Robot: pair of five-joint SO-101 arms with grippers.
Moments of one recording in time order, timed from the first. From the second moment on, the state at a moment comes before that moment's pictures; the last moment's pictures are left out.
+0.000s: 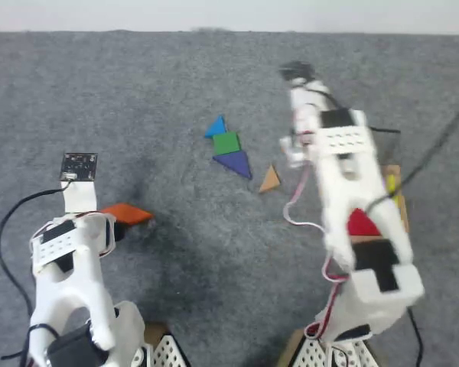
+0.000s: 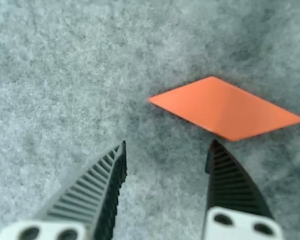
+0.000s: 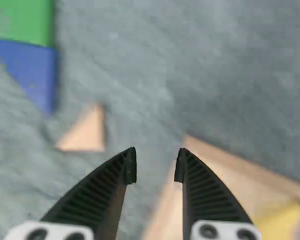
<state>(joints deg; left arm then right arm) -34.1 -24.9 68.4 39.2 -20.0 -13.9 10.5 2.6 64.8 13.4</state>
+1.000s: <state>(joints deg) -44.8 -24.9 59.7 41.8 -18.8 -39.2 38.7 -29.5 67.4 0.7</state>
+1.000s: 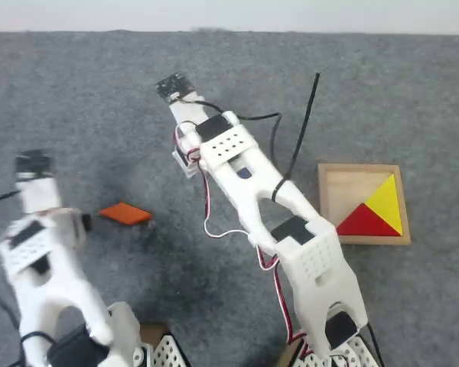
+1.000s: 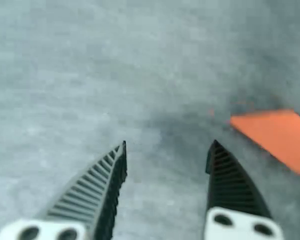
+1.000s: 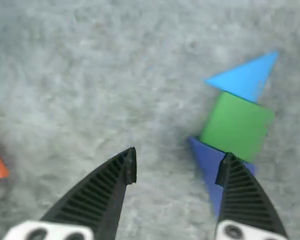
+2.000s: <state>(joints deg) -27.6 -17.8 42.8 63.8 -20.8 29.4 1.1 13.6 74.9 28.1</state>
